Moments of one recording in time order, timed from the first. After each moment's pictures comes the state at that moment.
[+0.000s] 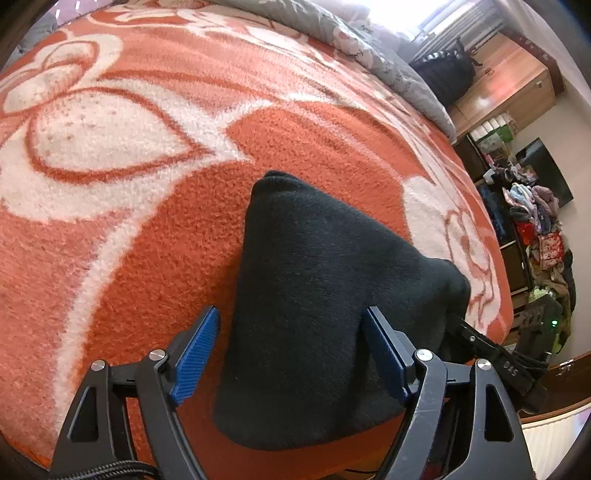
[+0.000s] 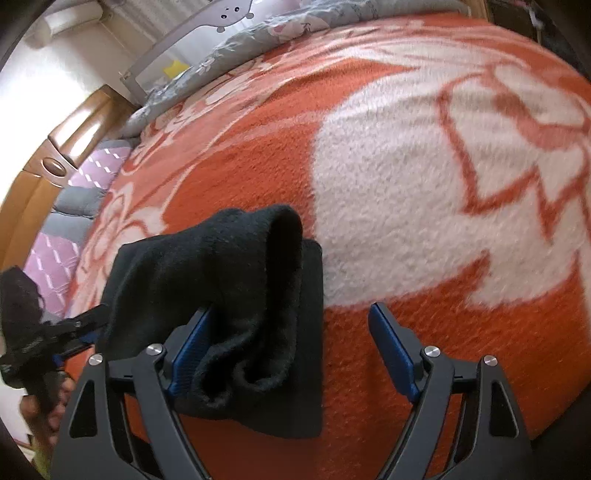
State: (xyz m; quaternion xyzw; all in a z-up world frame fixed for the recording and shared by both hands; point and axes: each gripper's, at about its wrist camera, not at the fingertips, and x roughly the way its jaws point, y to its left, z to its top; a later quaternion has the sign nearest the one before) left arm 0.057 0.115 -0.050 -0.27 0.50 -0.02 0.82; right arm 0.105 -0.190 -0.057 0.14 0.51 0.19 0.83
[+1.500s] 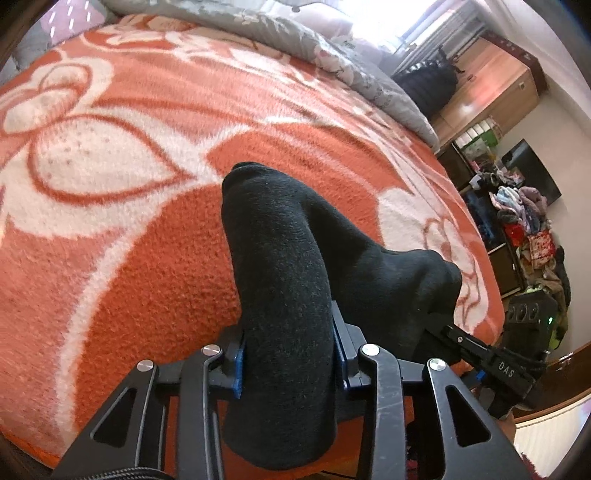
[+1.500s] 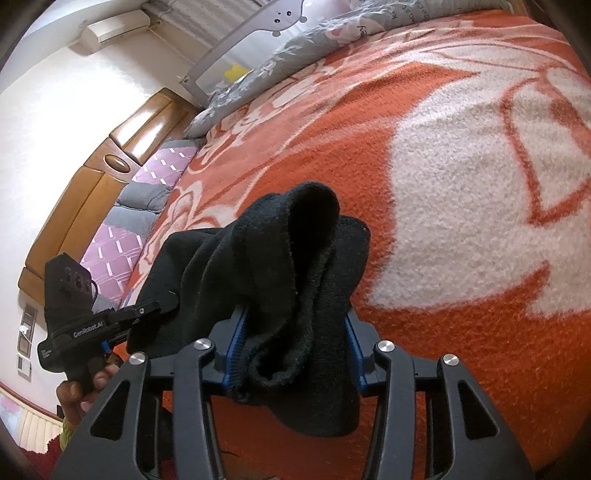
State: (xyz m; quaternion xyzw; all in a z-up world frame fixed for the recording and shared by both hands) left arm 0.046 0.105 -0.021 -0.26 0.45 -0.04 0.85; right arm 0.107 -0.171 -0.040 0.19 0.47 0.31 0.80
